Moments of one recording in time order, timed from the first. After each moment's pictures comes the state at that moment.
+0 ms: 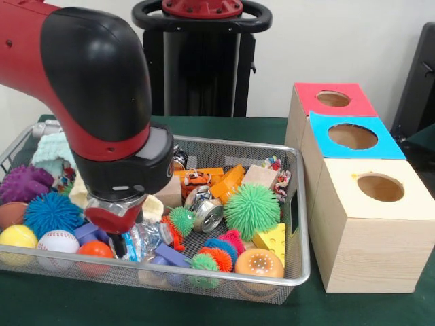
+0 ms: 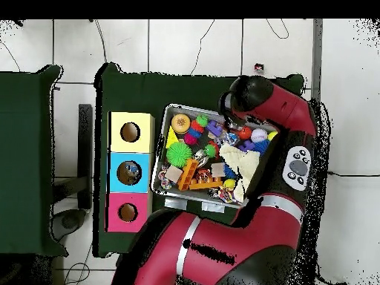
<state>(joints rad) -0.26 -0.09 -0.36 0.79 0.32 1.14 3.11</state>
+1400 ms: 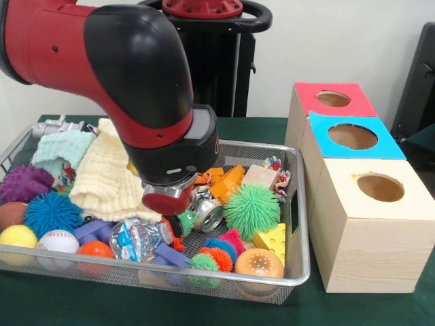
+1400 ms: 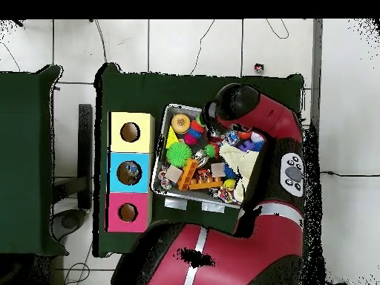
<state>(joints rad) -0.27 -0.20 -0.17 0.98 0.24 1.14 3.07</state>
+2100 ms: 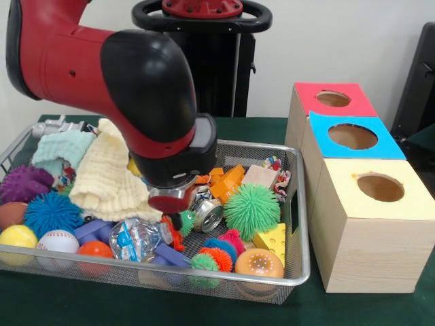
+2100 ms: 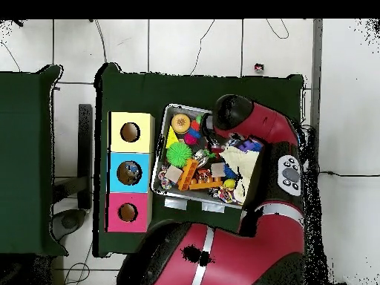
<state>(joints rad) -0.29 -0.20 -0.13 1.03 0.12 1.14 3.02</state>
